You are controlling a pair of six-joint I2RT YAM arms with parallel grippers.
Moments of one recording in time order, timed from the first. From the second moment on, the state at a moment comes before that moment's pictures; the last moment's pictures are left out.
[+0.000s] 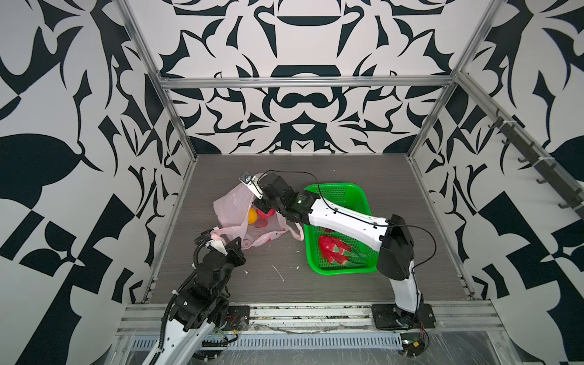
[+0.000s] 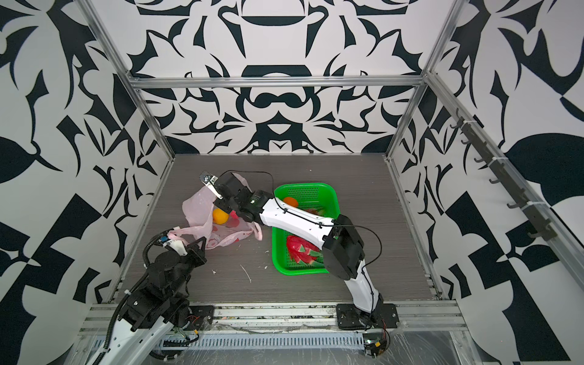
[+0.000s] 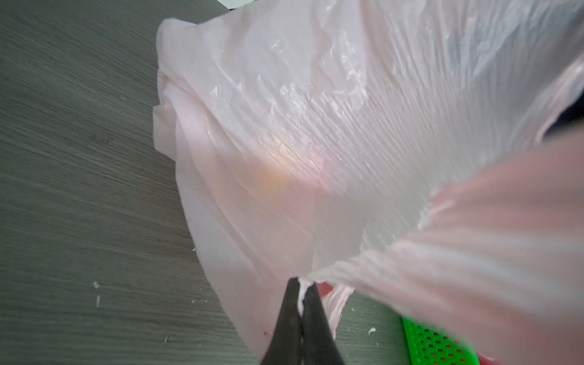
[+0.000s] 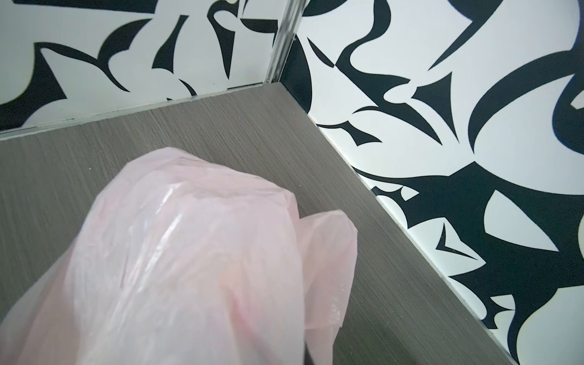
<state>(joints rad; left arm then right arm) -0.53 0.11 0.24 -0.51 -0.27 -0.74 1.03 2.02 1.85 -0.33 0.28 -0.21</state>
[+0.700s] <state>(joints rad) -0.53 0.02 0.22 -0.59 -0.26 -0.77 1.05 1.92 1.63 -0.42 0.33 0.02</state>
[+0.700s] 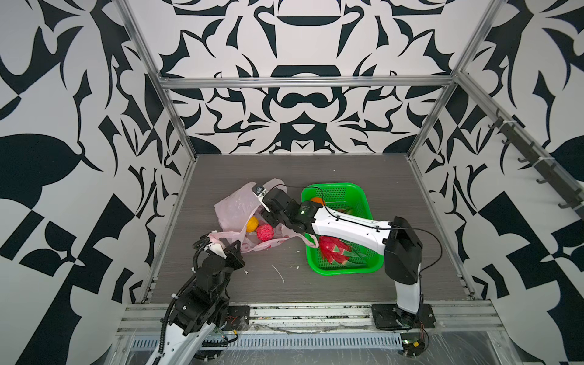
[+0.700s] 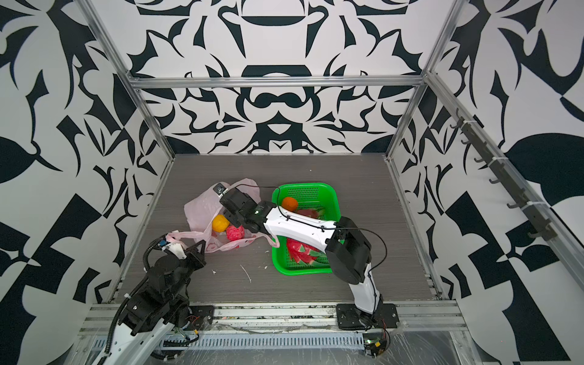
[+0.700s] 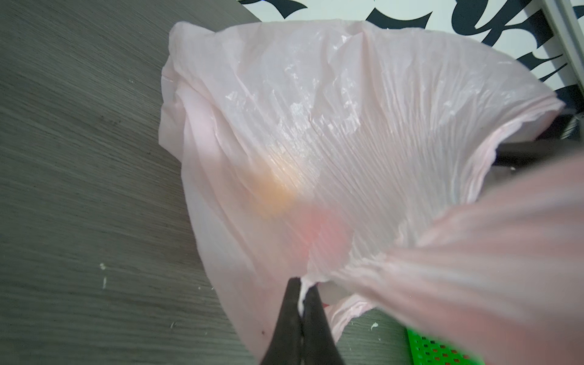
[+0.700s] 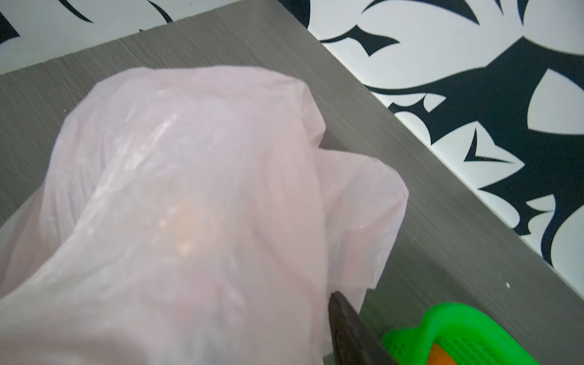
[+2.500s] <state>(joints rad) -0.53 0.02 0.22 -0.64 -0.15 -0.79 1.12 2.09 1.64 -0.44 0.23 0.68</state>
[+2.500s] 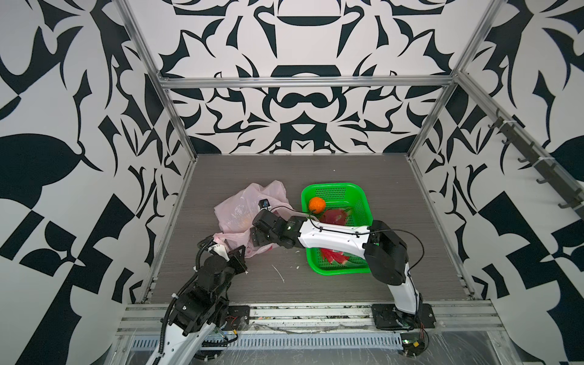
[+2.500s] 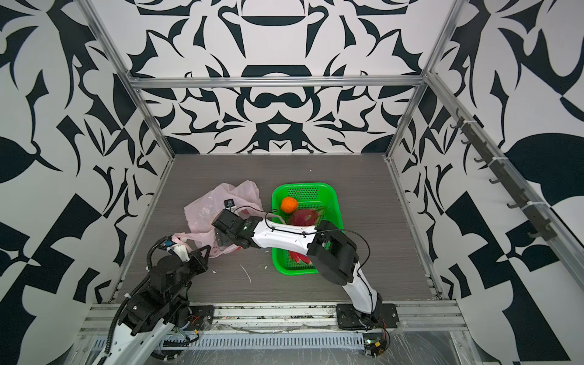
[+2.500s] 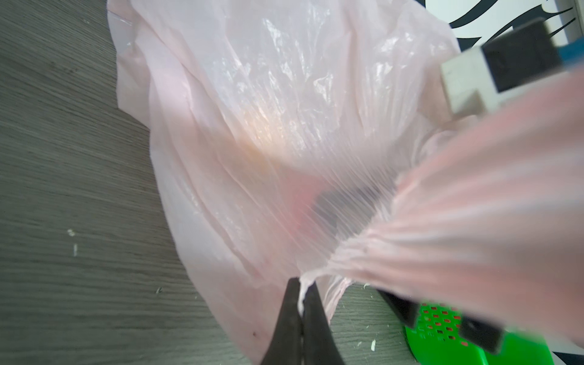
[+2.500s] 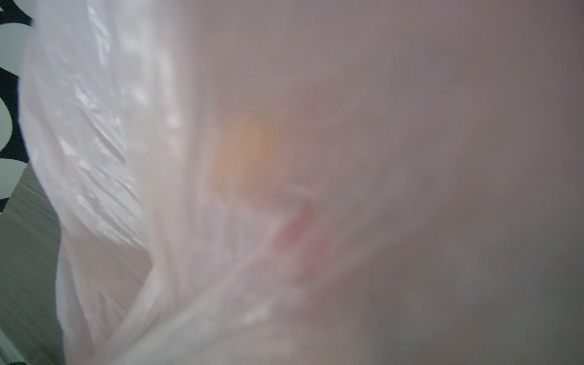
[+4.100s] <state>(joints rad) -0.53 0.02 0.19 -0.62 -0.15 -0.79 1.15 1.86 1.53 -0.54 0.06 0.64</state>
